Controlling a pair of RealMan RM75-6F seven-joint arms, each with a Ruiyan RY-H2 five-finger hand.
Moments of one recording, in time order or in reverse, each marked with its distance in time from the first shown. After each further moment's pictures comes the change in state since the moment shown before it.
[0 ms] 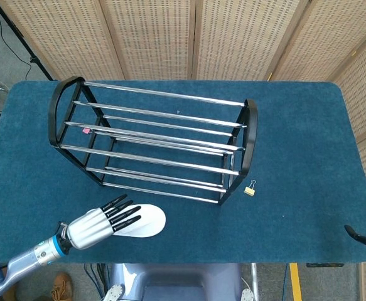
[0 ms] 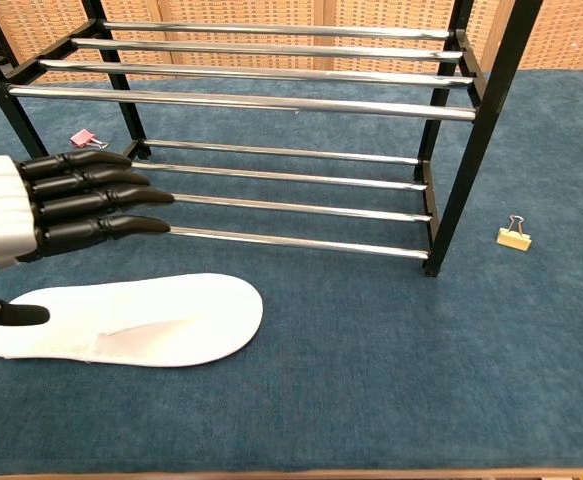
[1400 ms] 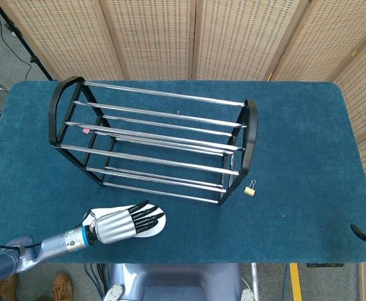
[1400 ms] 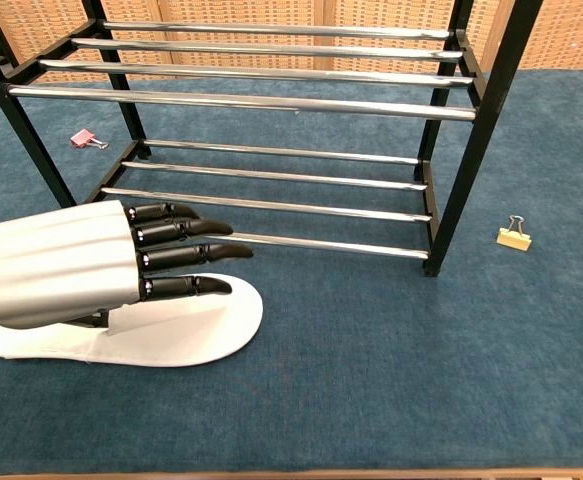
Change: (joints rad) left arm -0.156 -0.304 0.088 0.431 0.013 0.132 0.013; right arm -0.009 0.024 0.012 0.002 0.016 -0.003 0.056
